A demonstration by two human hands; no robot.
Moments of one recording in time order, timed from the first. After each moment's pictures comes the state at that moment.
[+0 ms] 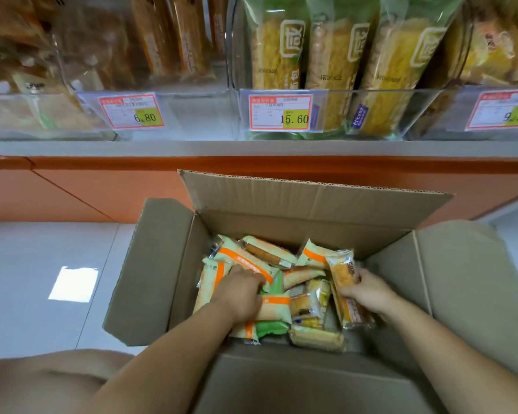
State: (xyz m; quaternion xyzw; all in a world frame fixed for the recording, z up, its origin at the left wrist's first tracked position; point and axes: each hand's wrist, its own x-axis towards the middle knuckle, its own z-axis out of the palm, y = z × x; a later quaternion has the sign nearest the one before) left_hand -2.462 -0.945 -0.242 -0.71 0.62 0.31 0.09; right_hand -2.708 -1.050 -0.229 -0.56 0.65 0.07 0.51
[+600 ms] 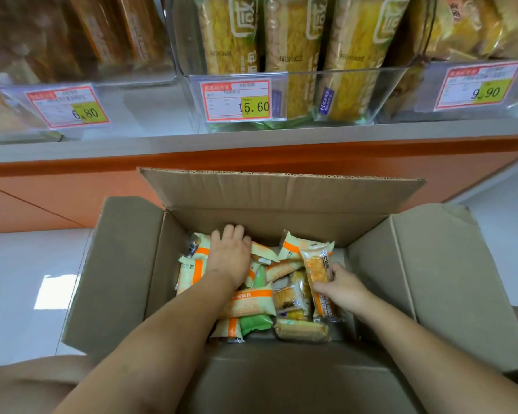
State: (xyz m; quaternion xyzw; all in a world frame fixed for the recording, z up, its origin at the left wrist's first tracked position) left_hand -2.473 -1.008 -0.253 -0.73 0.66 0.08 0.15; right_hand -2.709 -1.039 -0.247 -0.54 0.64 0.05 0.54
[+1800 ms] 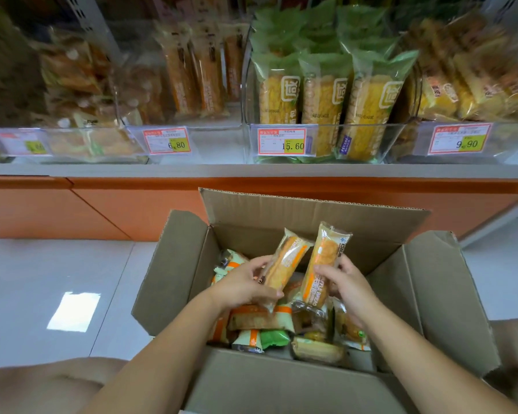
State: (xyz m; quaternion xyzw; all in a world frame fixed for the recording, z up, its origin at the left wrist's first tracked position) left_hand -2.456 -0.942 -0.159 -0.64 0.37 0.61 -0.28; right_hand -2.664 -1.016 -0.161 -0.44 0.53 -0.23 0.69
